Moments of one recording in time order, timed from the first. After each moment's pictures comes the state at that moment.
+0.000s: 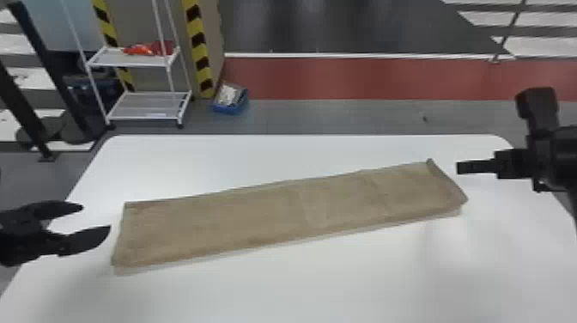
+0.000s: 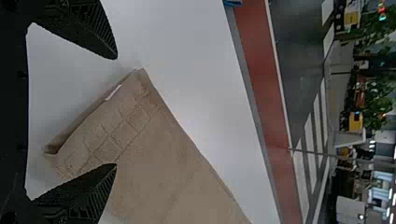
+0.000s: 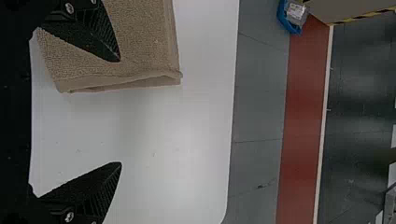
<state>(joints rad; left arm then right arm) 0.04 0.35 0.46 -1.73 -0.16 0.63 -1.13 -0.54 -0.26 -0.16 -1.35 0.33 1.10 0.60</state>
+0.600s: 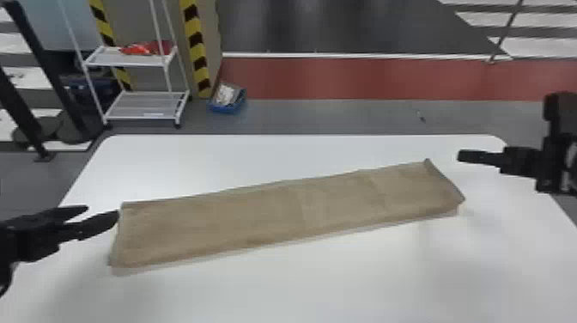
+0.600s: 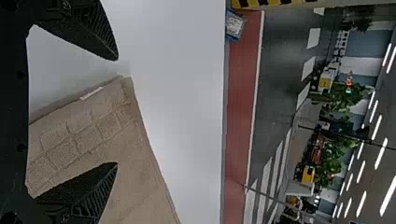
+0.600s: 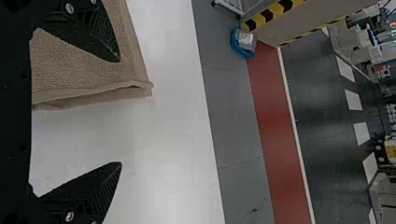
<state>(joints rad) 0.02 0.29 0.47 -1.76 0.04 0.82 -0.88 -0.58 -0.27 -0.31 -1.21 0.14 0.97 0.61</state>
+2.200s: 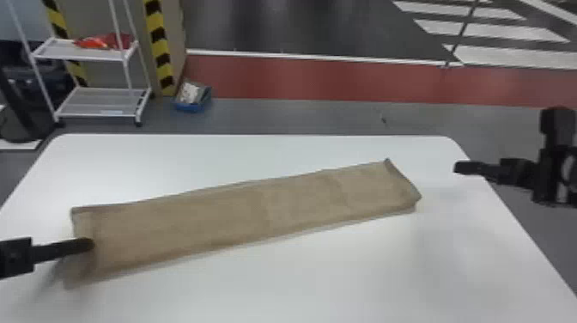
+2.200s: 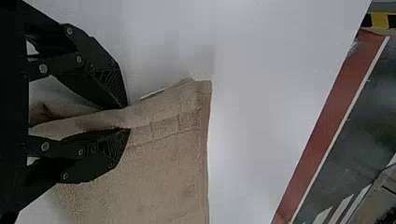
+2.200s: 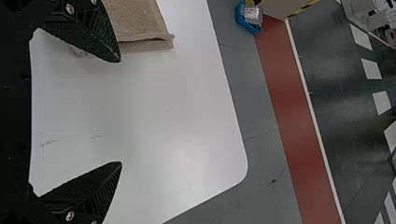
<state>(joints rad) -0.13 0.25 0.38 -1.67 -0.08 1.29 -0.85 -0.53 -0.40 -0.36 -1.29 0.08 1.13 0.64</state>
